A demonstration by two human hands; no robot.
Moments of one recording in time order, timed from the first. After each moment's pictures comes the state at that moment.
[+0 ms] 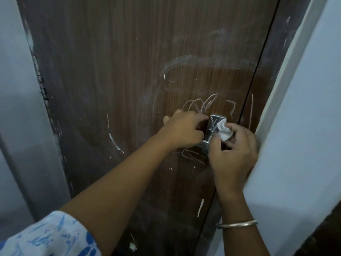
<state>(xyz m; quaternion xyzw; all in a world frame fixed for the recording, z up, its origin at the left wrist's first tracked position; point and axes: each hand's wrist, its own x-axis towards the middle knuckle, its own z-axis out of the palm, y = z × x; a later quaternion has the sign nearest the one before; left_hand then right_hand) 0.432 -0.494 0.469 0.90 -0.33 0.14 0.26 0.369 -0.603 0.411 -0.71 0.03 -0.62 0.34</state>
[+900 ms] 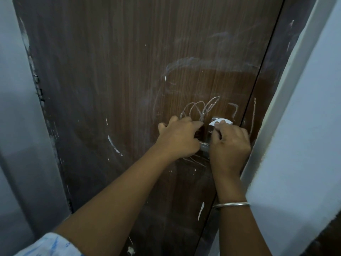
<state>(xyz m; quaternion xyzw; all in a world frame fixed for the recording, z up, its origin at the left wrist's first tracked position) 0.430 -0.488 0.455 0.91 -0.31 0.16 0.23 0.401 -0.609 0.419 -0.76 0.02 -0.64 0.13</state>
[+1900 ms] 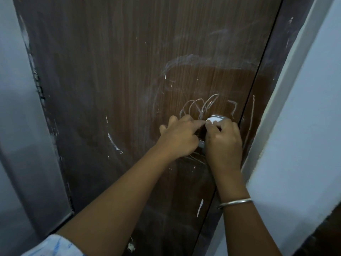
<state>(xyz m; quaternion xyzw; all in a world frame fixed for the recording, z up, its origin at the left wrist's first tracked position) 0.427 -0.491 0.449 0.90 -0.30 0.12 0.29 0.392 -0.608 0.423 -0.86 0.01 -0.50 0.13</state>
